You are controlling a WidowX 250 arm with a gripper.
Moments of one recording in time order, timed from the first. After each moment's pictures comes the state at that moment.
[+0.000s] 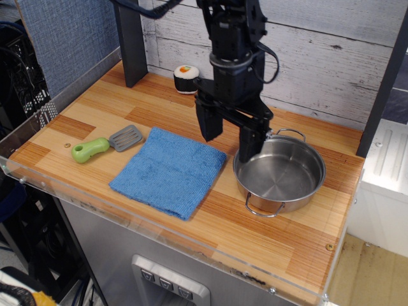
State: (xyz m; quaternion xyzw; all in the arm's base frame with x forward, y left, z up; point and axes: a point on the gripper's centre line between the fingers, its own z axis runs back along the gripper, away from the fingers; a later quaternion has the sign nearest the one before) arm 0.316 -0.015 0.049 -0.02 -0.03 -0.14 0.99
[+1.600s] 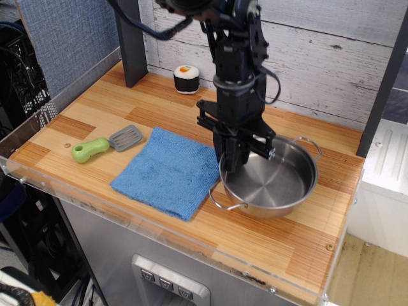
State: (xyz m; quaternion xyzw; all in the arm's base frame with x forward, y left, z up) arm 0.308 -0.019 0.034 -0.04 0.00 -0.13 0.99
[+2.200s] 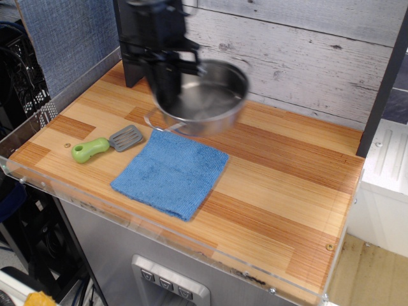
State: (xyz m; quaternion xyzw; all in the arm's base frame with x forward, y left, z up) arm 0.309 0.078 0.091 -0.06 -0.01 -0.01 1.00
